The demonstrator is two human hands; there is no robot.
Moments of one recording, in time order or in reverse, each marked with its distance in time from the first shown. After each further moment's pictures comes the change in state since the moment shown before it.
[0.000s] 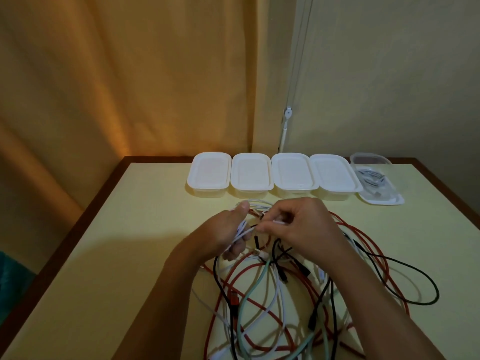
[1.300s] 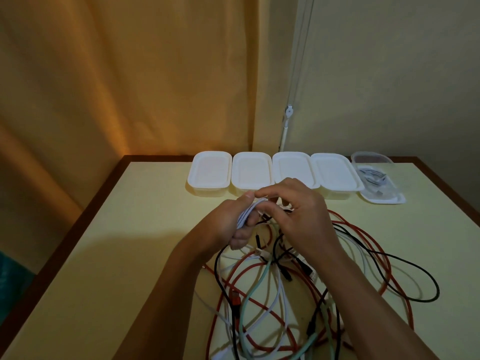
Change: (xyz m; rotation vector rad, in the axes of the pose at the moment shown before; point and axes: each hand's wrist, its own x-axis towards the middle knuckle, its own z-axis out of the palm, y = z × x) left_hand -0.003 0.018 0.001 -0.321 -0.076 0.114; right_hand 0.014 0.005 0.017 -0.029 0.292 -0.372
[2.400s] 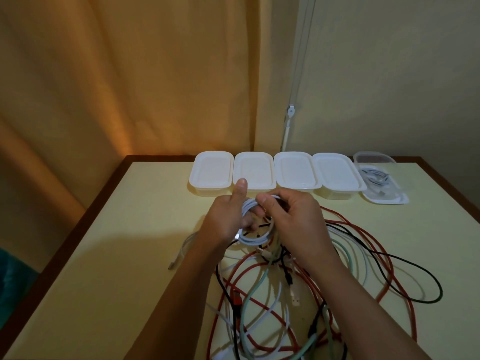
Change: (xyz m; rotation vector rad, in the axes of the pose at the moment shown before) left_hand 0.005 -0.005 0.010 0.116 0.424 0.084; right_hand -0.004 -0.015 0.008 0.145 -0.020 0.431
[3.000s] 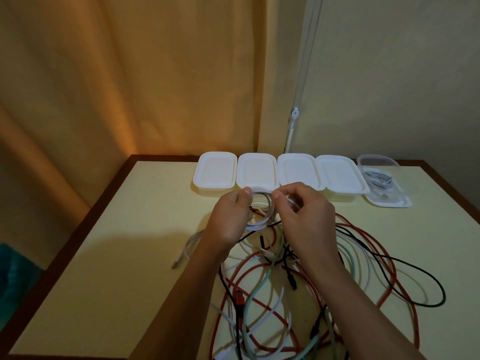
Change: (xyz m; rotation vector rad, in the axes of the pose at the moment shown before) left_hand 0.004 -0.001 0.002 0.042 0.096 0.083; right_hand -0.002 -0.001 0.004 -0.058 0.235 0.013
